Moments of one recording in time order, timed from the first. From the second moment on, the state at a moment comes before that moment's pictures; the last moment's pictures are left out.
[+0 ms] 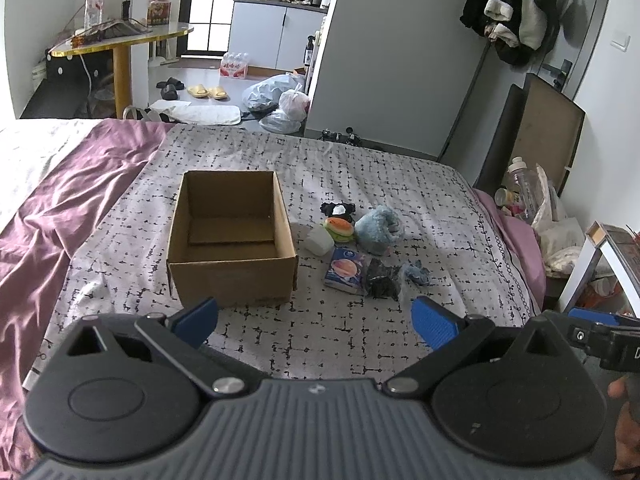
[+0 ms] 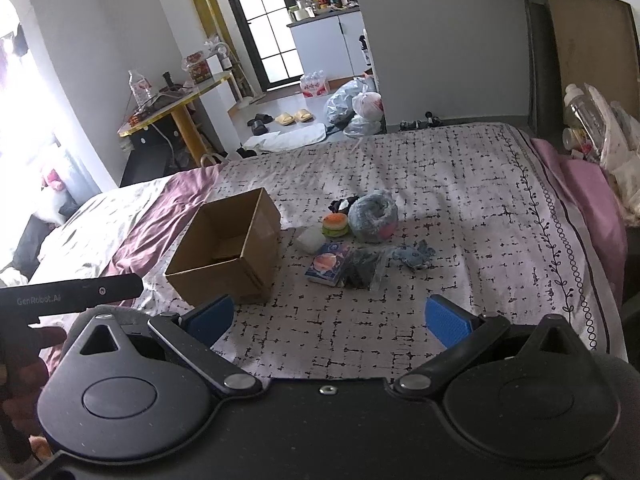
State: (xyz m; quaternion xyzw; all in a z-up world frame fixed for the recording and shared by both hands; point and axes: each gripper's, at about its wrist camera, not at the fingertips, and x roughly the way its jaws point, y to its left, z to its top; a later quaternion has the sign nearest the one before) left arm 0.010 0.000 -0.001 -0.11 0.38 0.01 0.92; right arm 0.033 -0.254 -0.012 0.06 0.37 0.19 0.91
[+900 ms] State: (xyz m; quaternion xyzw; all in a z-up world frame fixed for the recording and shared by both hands) left arm 0.081 -0.013 -0.033 -0.13 0.39 -0.01 0.91; right arm 0.108 -0.273 -0.055 0.12 0.41 0.16 0.89
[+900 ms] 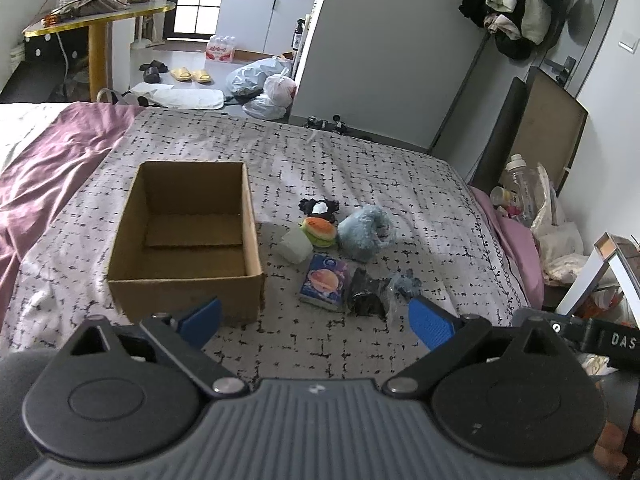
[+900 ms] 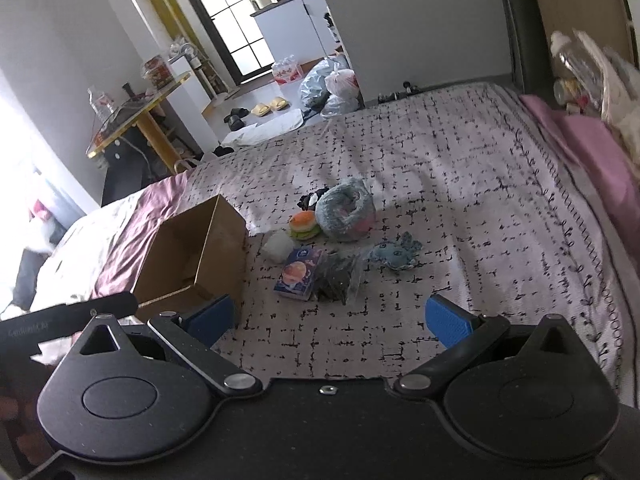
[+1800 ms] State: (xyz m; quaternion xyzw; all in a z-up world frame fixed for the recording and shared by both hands) left arm 0.167 -0.051 -0.098 -0.13 0.44 -0.03 0.89; right arm 0.208 -0.287 -0.133 0.26 0.48 0.16 0.82
